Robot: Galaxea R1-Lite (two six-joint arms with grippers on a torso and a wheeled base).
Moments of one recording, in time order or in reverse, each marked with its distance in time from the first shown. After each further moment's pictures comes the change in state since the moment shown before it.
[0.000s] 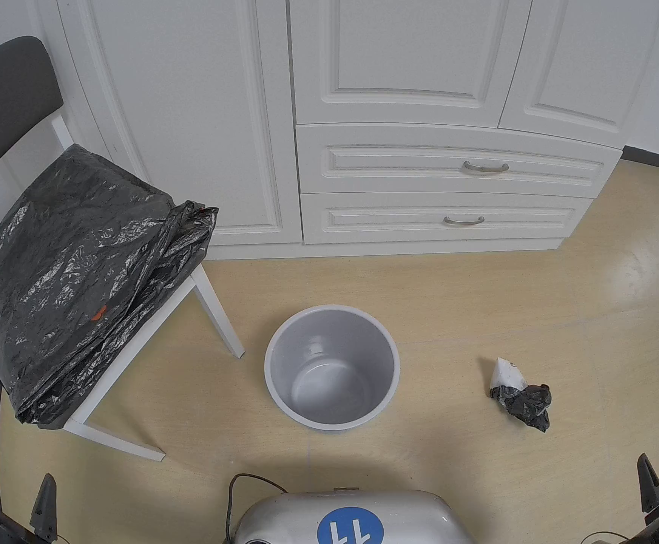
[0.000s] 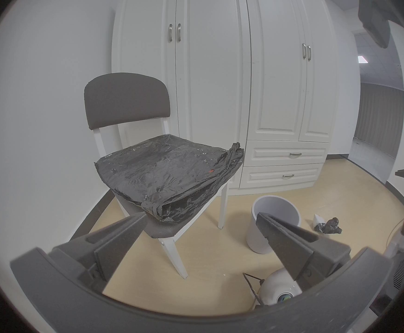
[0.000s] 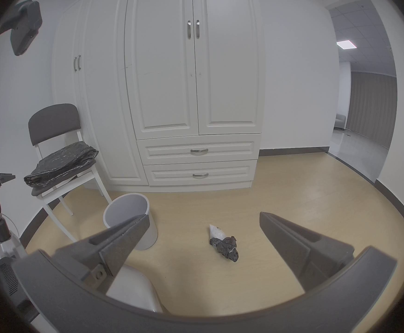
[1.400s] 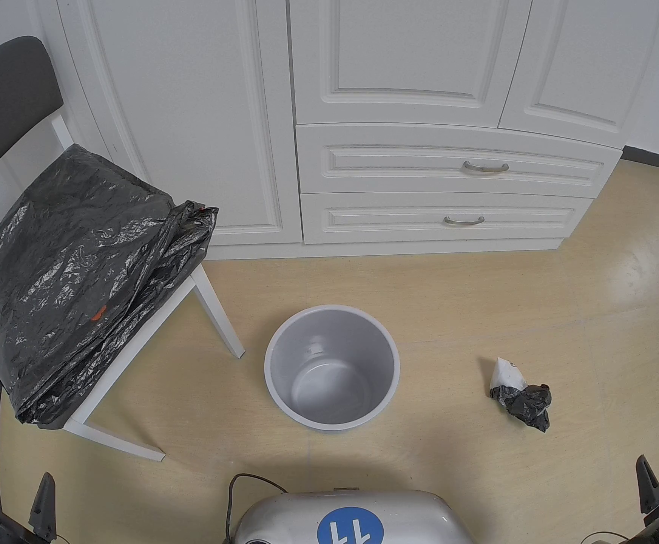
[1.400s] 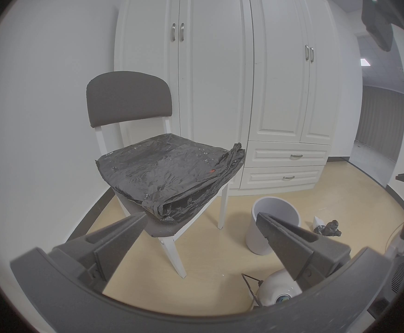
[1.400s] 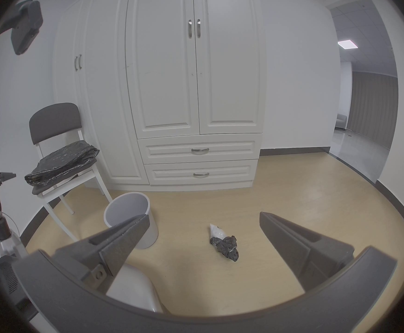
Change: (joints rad) left arm 0.000 0.000 0.000 0.001 0.007 -0.019; right arm 0.000 0.000 0.000 0.005 0.005 -0.009
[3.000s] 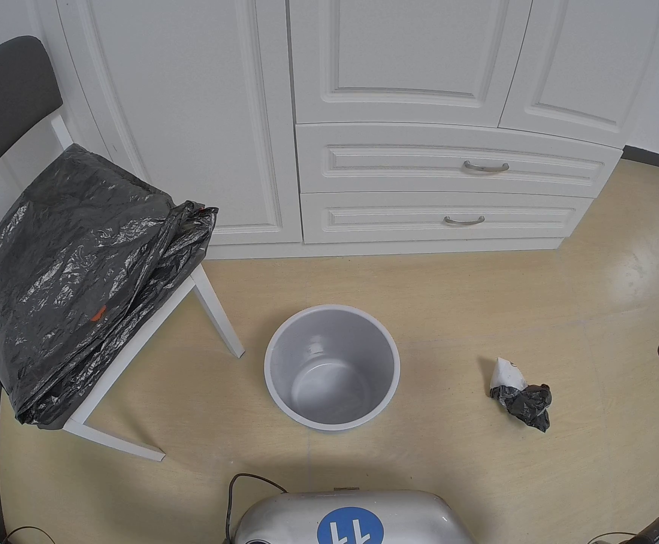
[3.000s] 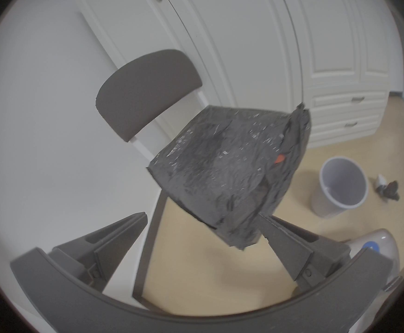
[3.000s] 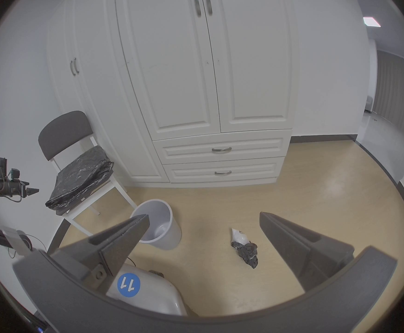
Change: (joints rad) left arm 0.200 0.637 -0.493 0.189 0.227 0.259; right arm 0.000 0.644 -0.517 0.046 0.165 0.025
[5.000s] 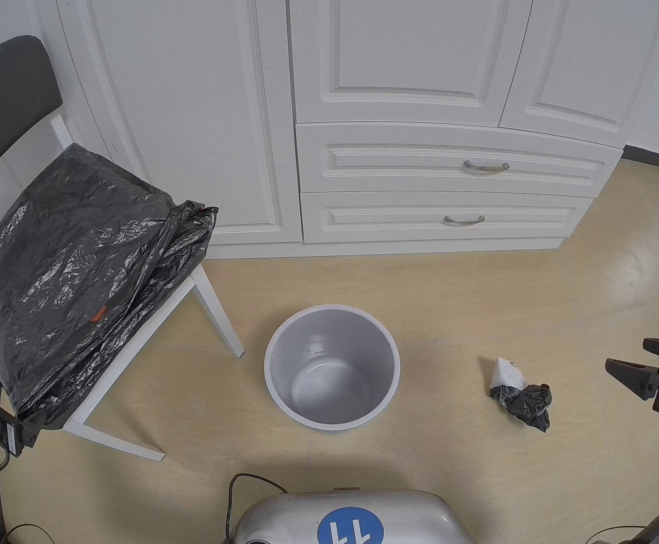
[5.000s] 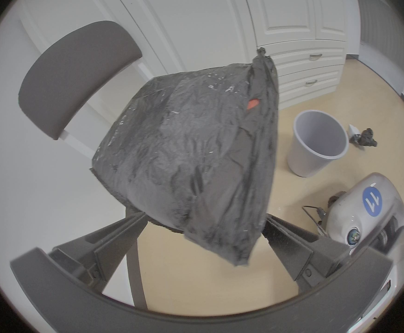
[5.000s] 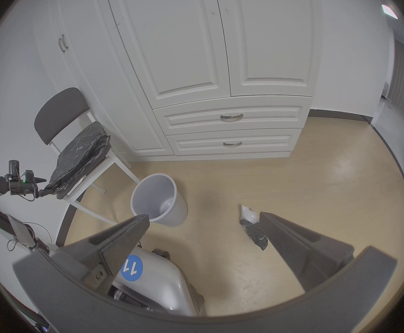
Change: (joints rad) left arm 0.414 0.384 0.261 -0.447 -0.597 0.419; right arm 0.095 0.259 0.040 -0.091 -0.020 -0.003
